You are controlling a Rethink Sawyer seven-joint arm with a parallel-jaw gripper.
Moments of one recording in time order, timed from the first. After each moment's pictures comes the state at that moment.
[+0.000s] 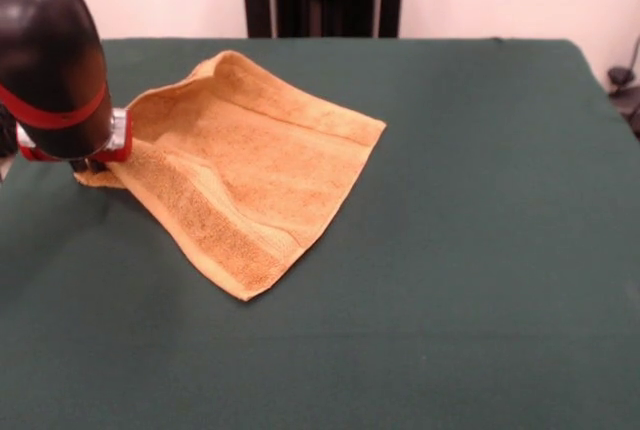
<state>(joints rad) -0.55 -0.19 0.12 0.94 -0.51 1.22 1.43</state>
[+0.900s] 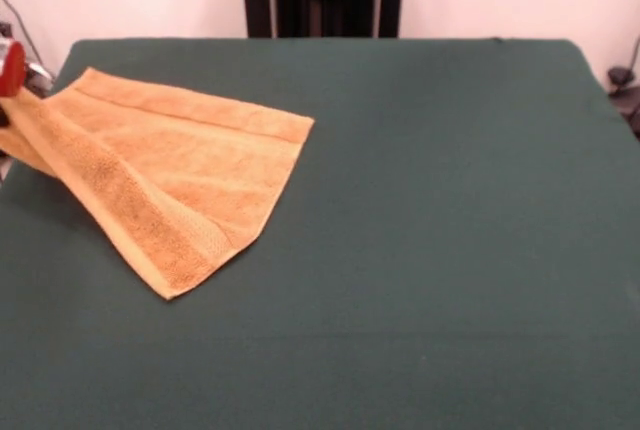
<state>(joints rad) -0.70 -0.38 0.14 1.06 -0.45 1.12 1.43</state>
